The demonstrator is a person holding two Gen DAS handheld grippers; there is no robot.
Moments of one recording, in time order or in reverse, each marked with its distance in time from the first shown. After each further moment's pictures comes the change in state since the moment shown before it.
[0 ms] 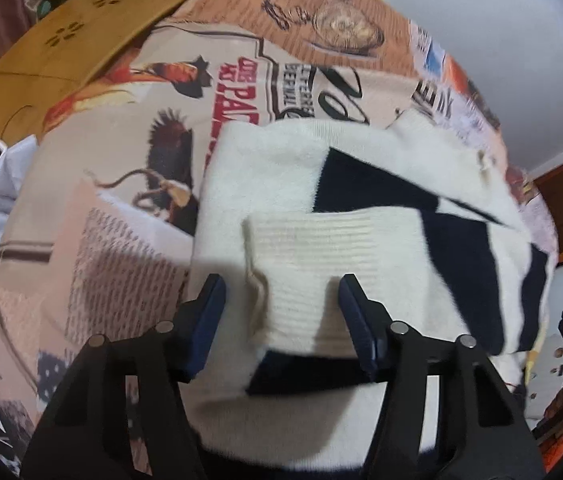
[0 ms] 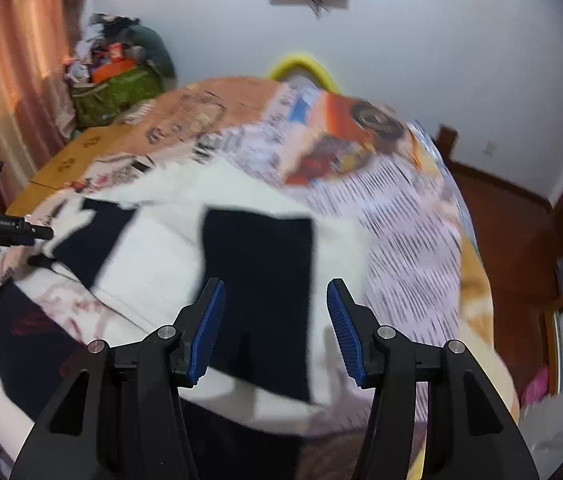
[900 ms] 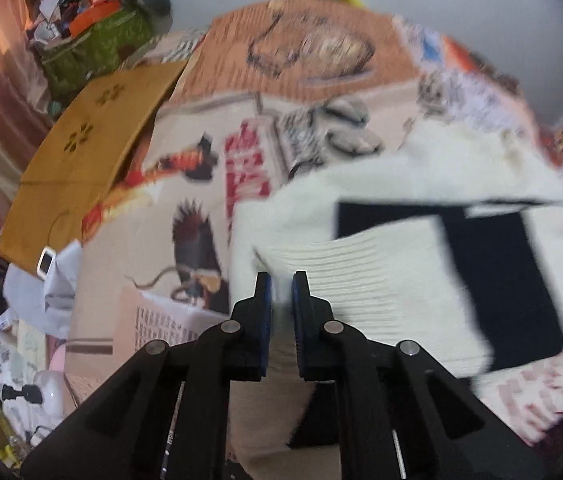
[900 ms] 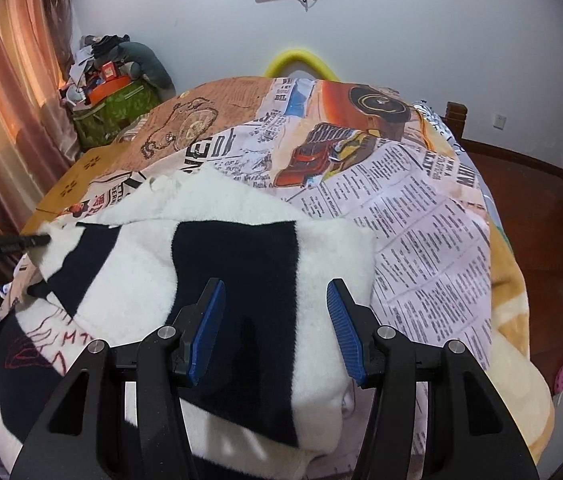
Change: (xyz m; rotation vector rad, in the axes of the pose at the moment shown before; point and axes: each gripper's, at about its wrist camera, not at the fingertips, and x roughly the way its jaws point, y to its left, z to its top) left arm 0.003 -0.026 0.017 0.249 -0.127 0.279; right arm 0.035 -0.010 0.020 0.051 -0.021 0.111
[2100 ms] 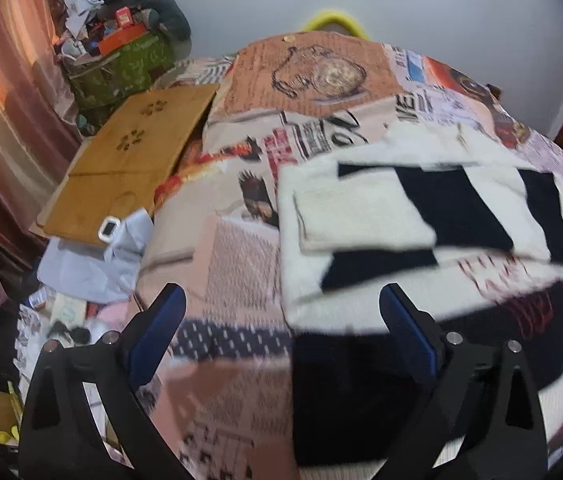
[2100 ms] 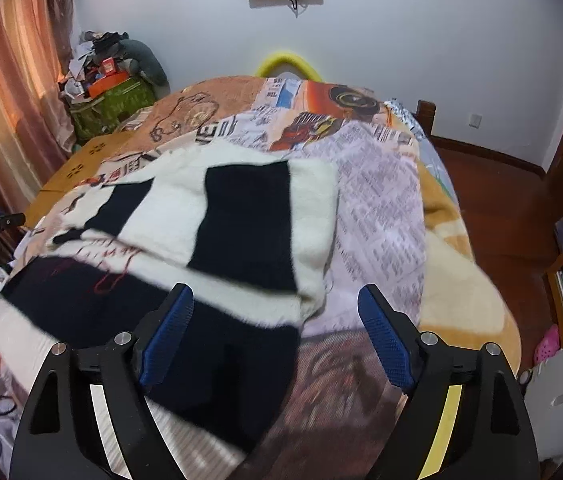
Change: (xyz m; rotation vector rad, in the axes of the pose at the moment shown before) left arm -0.124 0.021 -0.088 0.004 -0.111 0.008; right arm -0.096 0.018 -0.074 0.000 0.035 -0.056
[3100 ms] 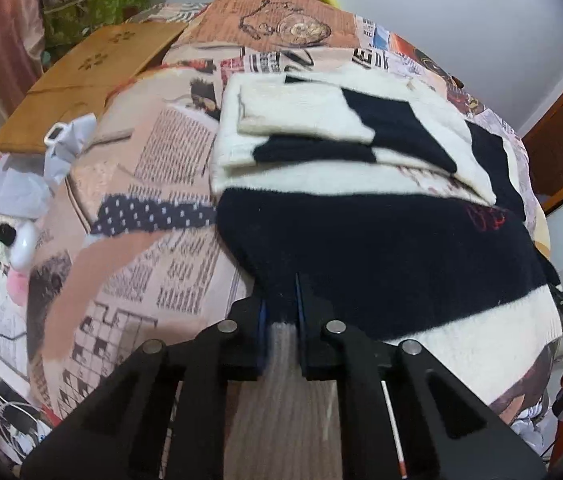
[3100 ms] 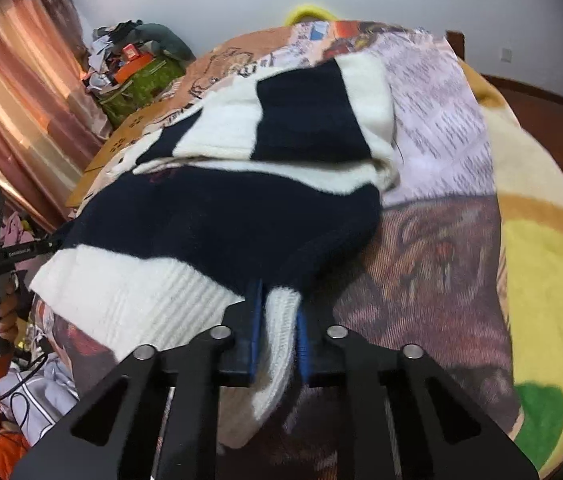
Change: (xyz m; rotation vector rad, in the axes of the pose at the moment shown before) left arm -0.001 -0.014 -0.072 -0.109 0.091 -0.228; right arm 0.008 0.022 -0.051 0.090 0.083 0.197
